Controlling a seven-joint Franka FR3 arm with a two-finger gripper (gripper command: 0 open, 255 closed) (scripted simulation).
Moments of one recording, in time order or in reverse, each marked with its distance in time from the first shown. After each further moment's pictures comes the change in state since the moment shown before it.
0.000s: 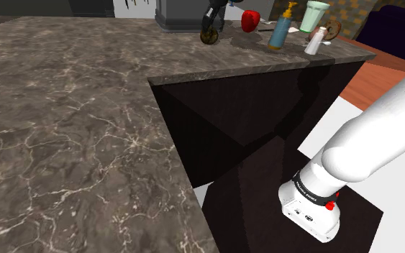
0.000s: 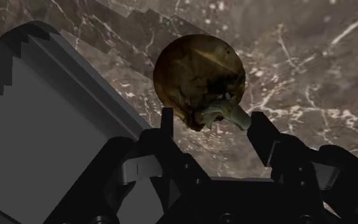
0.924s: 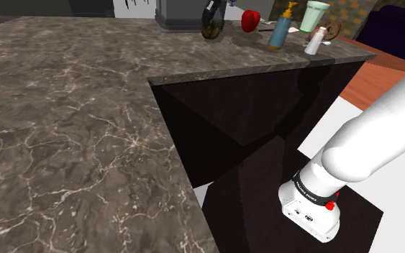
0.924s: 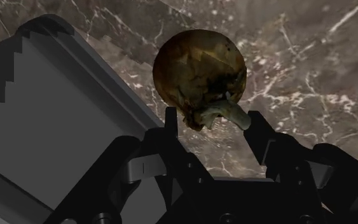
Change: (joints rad) arm 0.002 0.003 0.001 0.054 0.008 -0.051 -0.012
